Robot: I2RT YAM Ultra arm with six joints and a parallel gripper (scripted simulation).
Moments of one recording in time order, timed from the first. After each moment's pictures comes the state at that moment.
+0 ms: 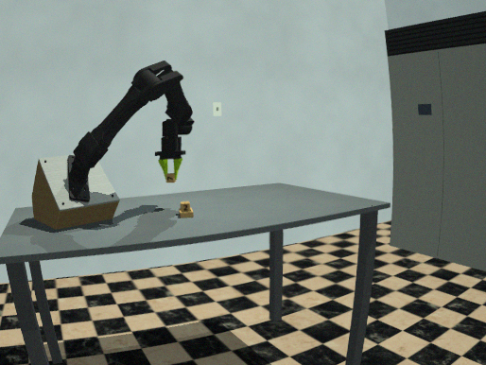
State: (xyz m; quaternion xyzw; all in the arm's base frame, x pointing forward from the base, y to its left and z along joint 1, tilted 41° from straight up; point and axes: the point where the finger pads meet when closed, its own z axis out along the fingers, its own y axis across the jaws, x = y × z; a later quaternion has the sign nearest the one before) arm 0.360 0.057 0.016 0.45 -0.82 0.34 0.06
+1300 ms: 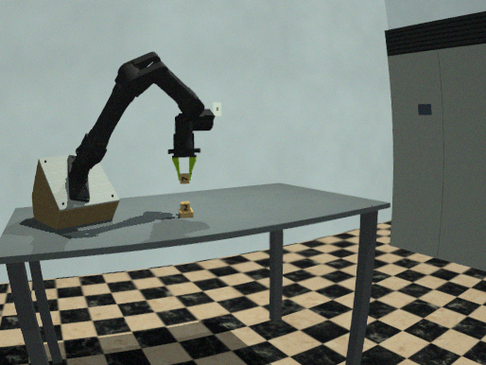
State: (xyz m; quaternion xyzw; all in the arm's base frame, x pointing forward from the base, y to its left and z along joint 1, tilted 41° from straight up) arm 0.340 -0.050 0.111 0.53 -0.77 0.34 0.10
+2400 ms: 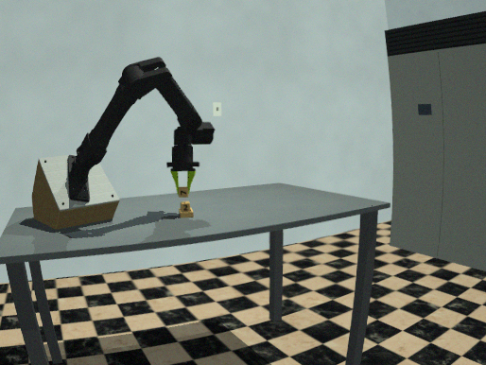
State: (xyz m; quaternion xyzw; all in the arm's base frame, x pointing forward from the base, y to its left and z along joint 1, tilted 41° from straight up) arm 0.344 -0.074 0.077 0.54 -0.76 0.33 0.11
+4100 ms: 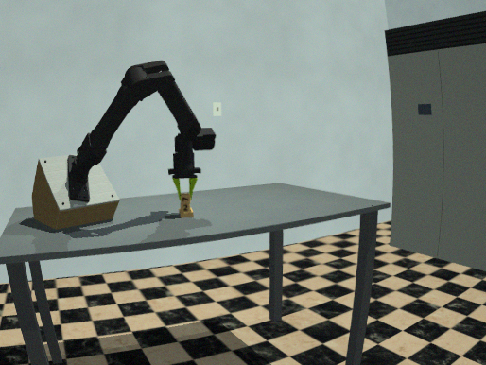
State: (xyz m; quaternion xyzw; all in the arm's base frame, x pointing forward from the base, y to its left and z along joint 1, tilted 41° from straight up) arm 0.355 -0.087 0.061 0.55 -0.76 0.34 0.10
